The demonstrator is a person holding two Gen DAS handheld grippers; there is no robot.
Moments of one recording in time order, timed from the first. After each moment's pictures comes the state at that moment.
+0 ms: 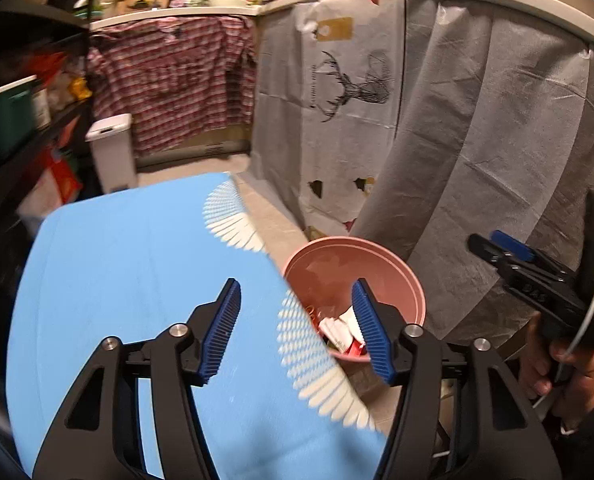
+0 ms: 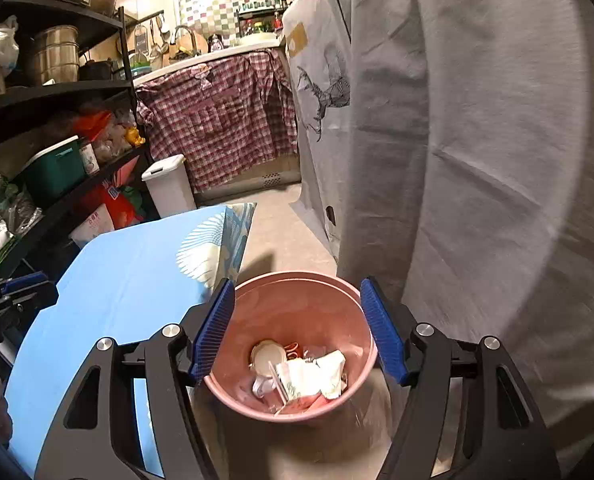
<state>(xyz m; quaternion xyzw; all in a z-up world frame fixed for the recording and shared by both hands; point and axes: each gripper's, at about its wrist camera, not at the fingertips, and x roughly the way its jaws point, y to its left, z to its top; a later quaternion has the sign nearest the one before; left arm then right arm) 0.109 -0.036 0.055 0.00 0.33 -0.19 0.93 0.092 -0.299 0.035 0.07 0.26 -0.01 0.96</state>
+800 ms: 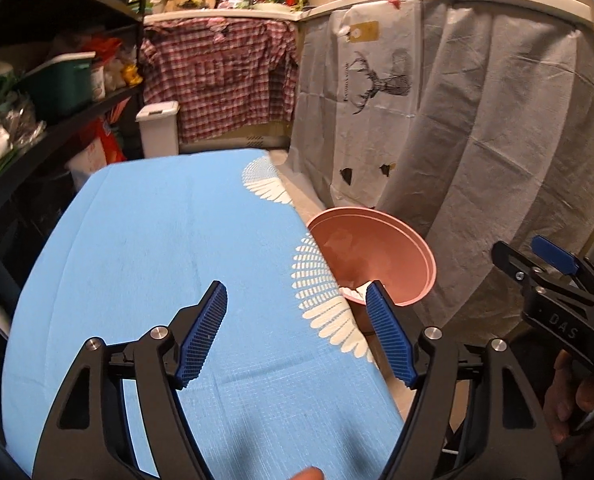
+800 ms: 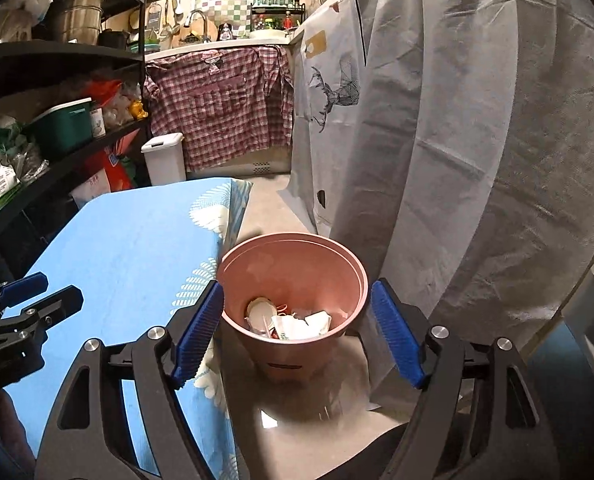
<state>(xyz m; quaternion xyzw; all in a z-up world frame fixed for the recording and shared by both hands) 0.025 -0.028 0.018 -0.02 0.32 -0.11 0.94 0.003 -0.248 0.030 0.01 0.27 -0.04 0.96</state>
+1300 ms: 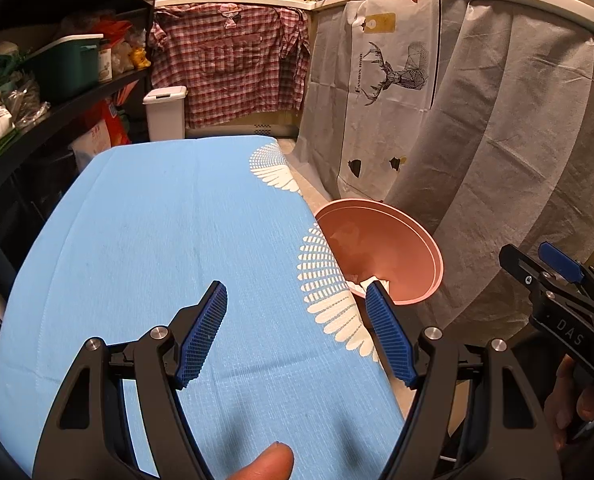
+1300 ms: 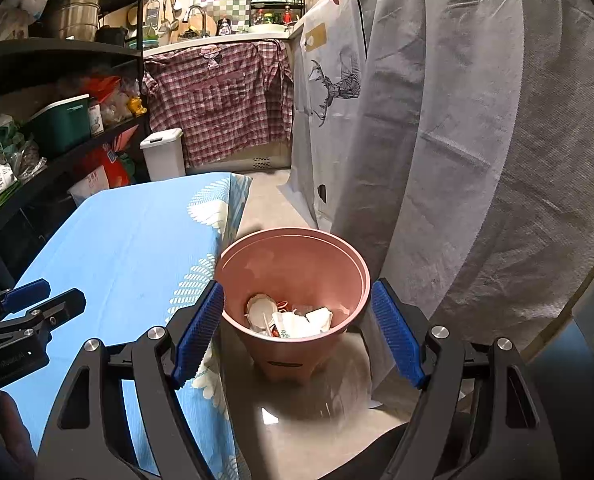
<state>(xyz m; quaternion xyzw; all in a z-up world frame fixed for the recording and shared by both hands) 0.032 -0.027 0.008 -0.04 0.34 -0.10 0.94 0.010 -0.249 0.027 0.01 0.28 -0.04 0.96</state>
